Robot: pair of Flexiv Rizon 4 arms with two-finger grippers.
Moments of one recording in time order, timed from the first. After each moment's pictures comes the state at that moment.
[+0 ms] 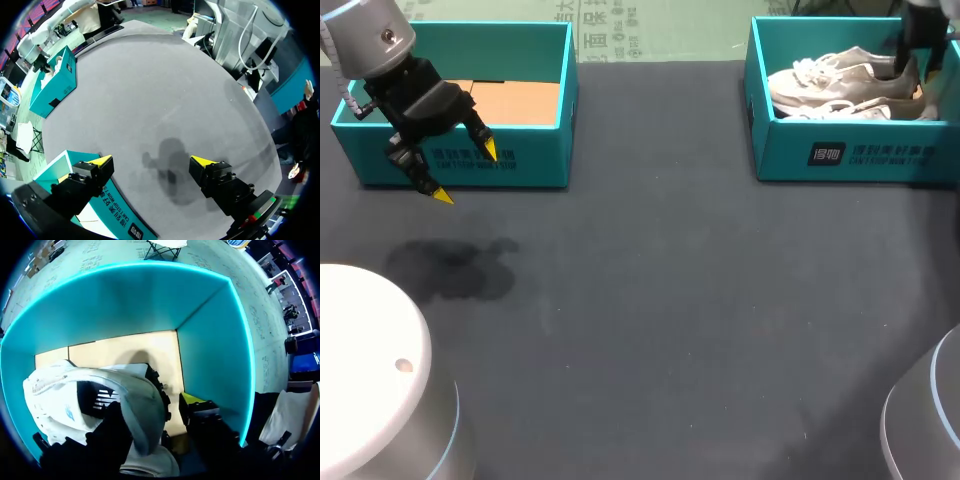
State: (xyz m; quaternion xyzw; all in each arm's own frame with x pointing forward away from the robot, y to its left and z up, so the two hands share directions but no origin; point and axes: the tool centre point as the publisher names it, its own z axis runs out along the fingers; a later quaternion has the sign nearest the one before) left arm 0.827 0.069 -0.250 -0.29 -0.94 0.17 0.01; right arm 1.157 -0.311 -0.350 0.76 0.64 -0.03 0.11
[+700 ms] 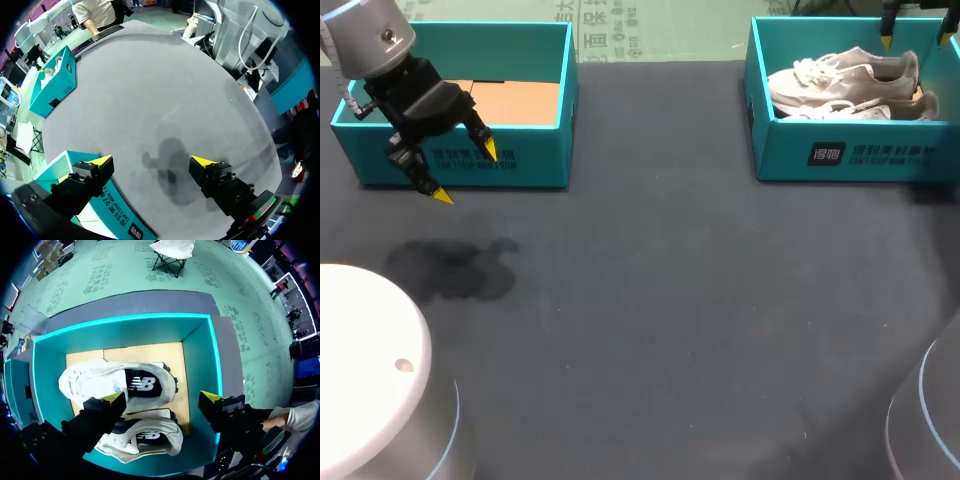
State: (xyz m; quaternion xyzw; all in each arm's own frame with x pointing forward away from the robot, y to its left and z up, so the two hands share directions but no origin) left arm 0.827 0.069 -0.250 -0.29 -0.94 0.17 0.01; right arm 1.147 -0.272 -0.261 0.75 0.65 0.01 0.11
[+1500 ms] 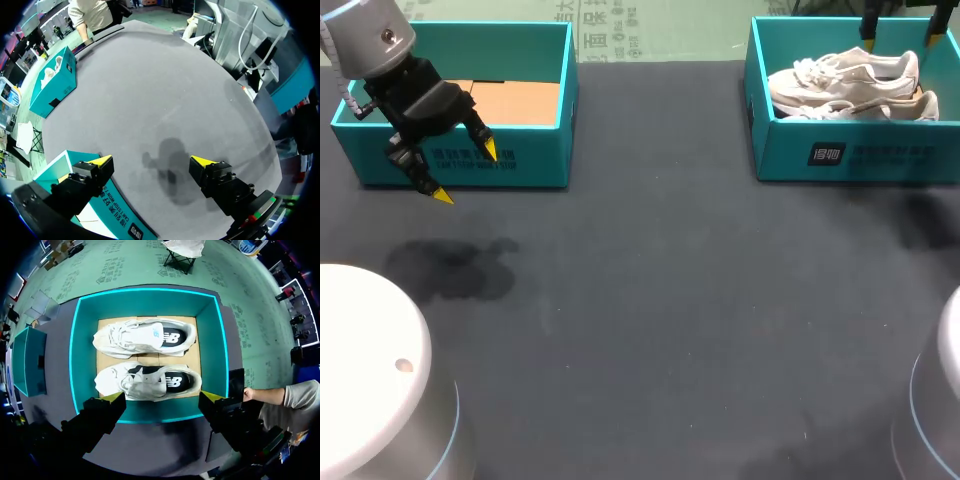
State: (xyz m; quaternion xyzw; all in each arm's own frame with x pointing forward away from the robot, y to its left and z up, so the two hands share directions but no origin) left arm 0.827 0.069 -0.250 -0.29 -0.94 0.17 0.01; right arm 1.040 -0.192 -0.201 0.73 0.68 0.00 0.09
